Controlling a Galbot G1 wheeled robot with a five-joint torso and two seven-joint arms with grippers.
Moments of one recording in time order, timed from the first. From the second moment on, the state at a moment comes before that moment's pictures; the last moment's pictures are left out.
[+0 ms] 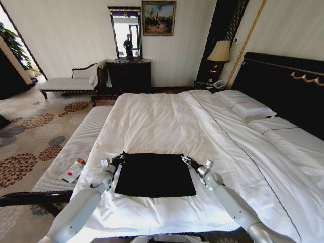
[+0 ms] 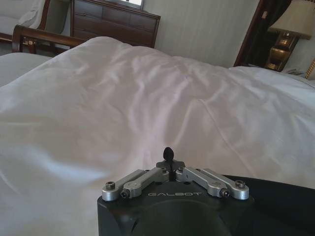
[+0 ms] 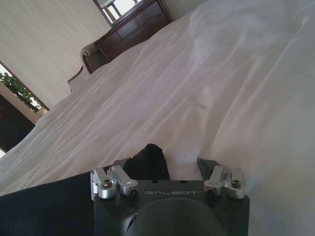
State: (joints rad) left arm 0.97 -0.97 -0.12 -1.52 -0.88 0.12 -0.16; right arm -0.87 1.03 0.11 1.17 1.10 -0.11 -0.25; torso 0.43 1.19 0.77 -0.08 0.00
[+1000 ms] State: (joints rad) left arm 0.98 -0.96 -0.13 -1.53 -0.88 0.13 -0.17; right arm -0.86 1.02 0.08 1.18 1.06 -0.07 -0.29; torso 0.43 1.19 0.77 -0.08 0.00
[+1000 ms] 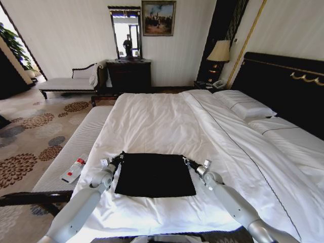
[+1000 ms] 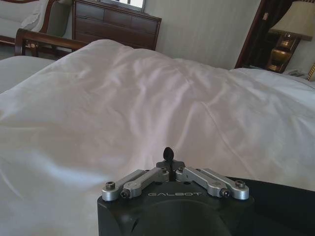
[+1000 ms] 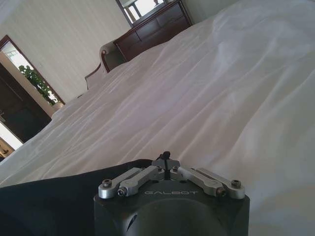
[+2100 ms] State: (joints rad) left arm 1.15 -0.66 -0.42 -2.17 -1.01 0.10 -0.32; right arm -1.12 0.85 0.44 2.03 1.01 0.02 0.01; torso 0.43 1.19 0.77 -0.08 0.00
